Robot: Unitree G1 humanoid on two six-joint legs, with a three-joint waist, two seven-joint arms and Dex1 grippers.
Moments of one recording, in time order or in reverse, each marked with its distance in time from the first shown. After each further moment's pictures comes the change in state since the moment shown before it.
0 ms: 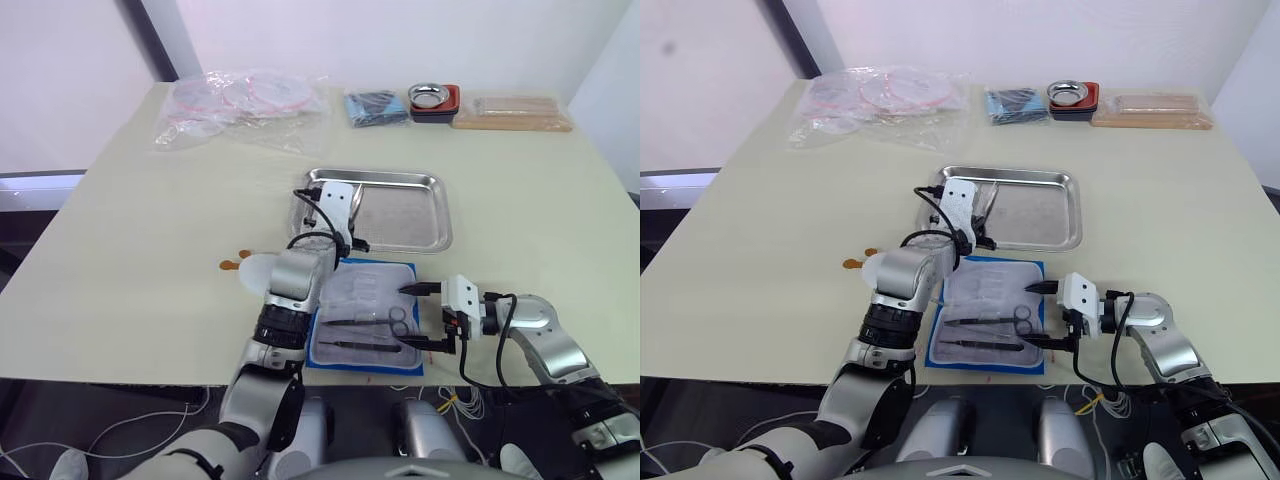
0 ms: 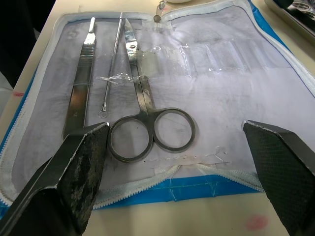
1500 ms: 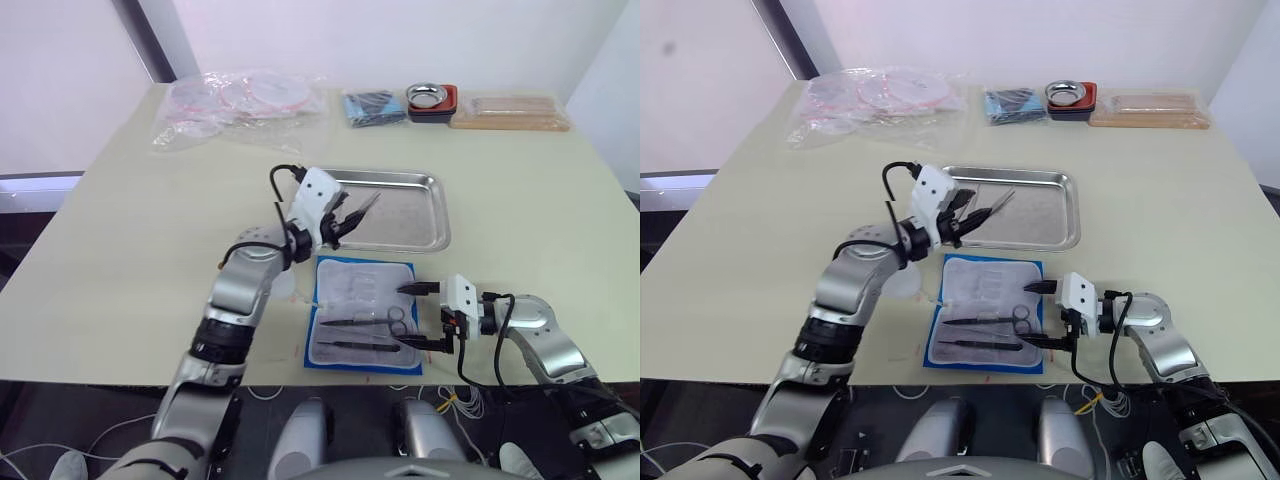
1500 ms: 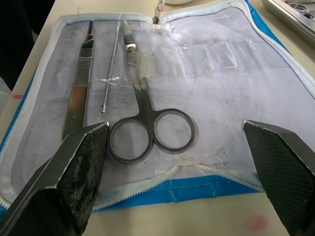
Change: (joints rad) left arm 0.156 0.396 -0.053 -0.177 -0.140 -0.447 -0.667; right arm -0.004 0.011 0.000 0.008 -0.002 -0.003 -0.002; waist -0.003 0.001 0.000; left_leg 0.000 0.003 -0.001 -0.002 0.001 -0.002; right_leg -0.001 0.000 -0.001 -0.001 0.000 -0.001
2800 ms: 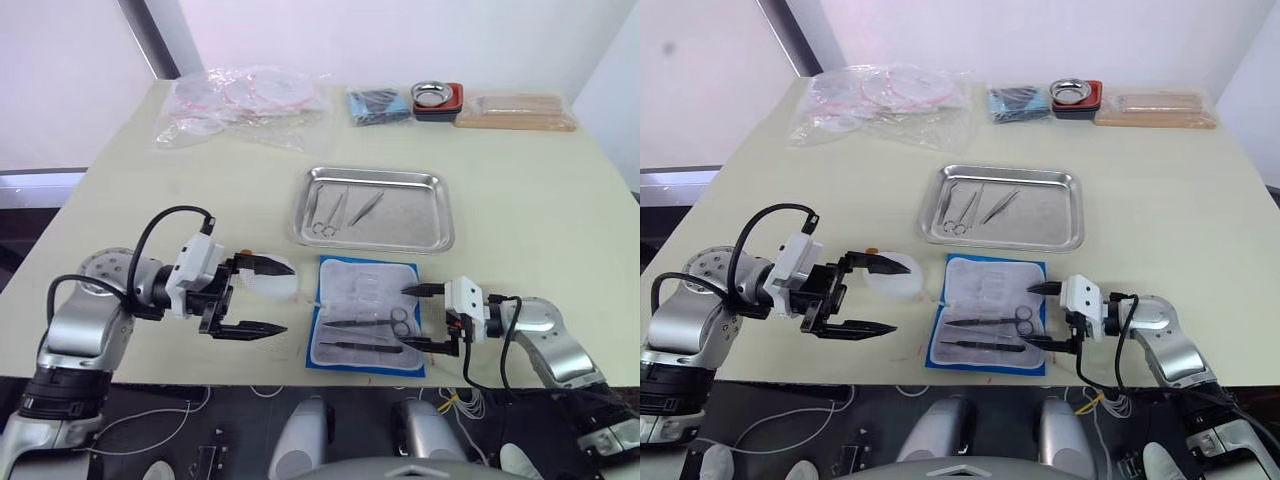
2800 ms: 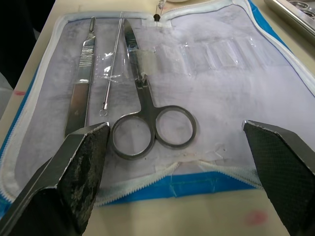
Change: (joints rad) left arm 0.297 0.516 0.191 -0.069 -0.385 -0.261 -0.877; right arm 0.036 -0.030 -0.029 -0.049 0.009 0.014 0.003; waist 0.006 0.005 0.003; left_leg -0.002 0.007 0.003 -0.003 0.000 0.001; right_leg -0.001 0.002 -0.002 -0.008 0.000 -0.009
